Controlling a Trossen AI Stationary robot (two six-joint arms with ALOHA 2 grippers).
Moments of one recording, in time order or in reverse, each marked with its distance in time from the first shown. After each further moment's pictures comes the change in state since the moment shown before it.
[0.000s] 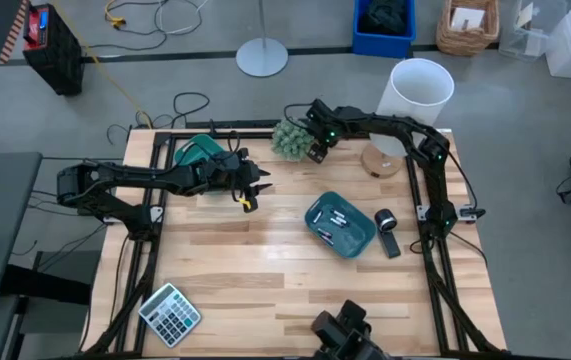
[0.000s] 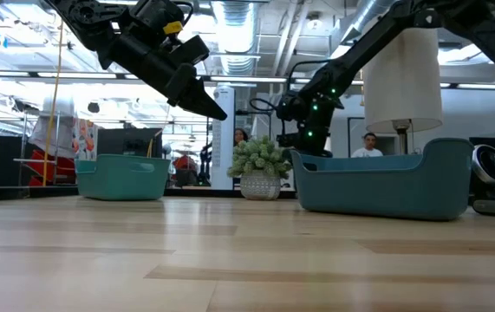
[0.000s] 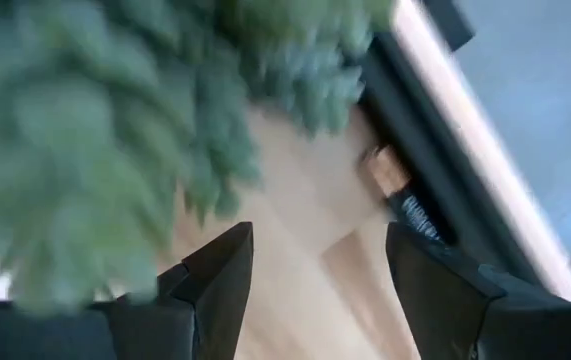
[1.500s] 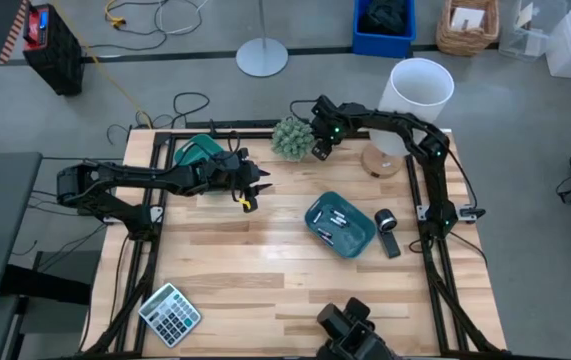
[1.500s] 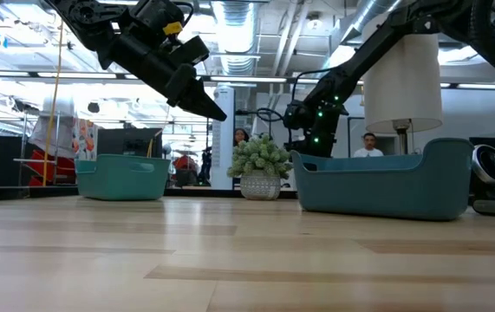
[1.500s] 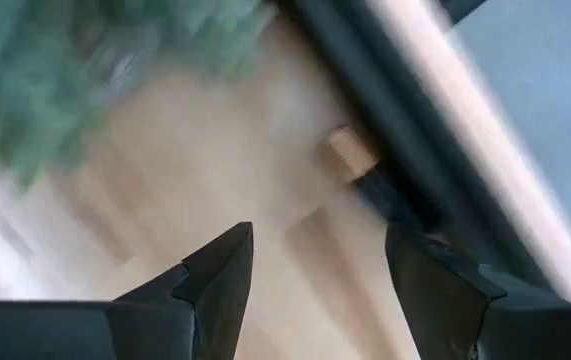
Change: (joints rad) left arm 0.000 0.000 0.000 -0.005 -0.001 0.000; right arm -0.059 0.027 0.001 -0.011 -0.054 -0.016
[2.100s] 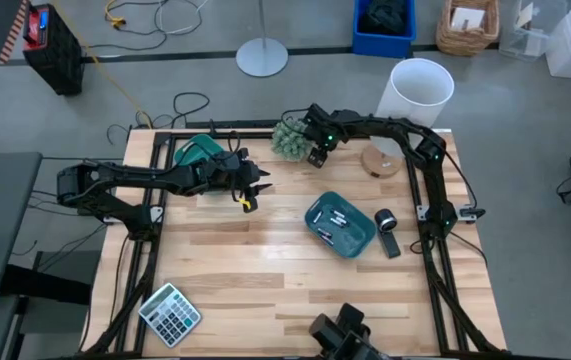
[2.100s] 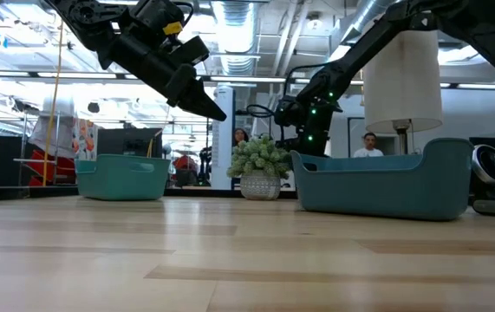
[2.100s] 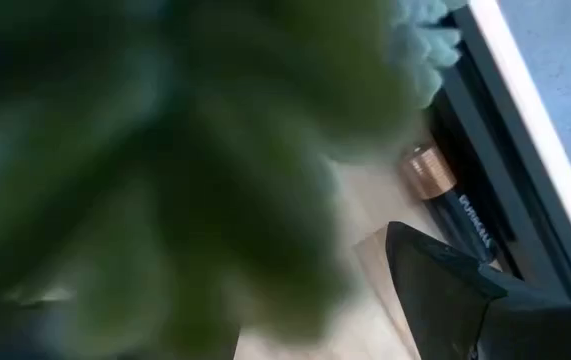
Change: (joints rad) left arm 0.000 0.000 0.000 -0.001 0.000 0.000; right arm 0.076 -0.002 -0.001 -0.009 0.055 -0.020
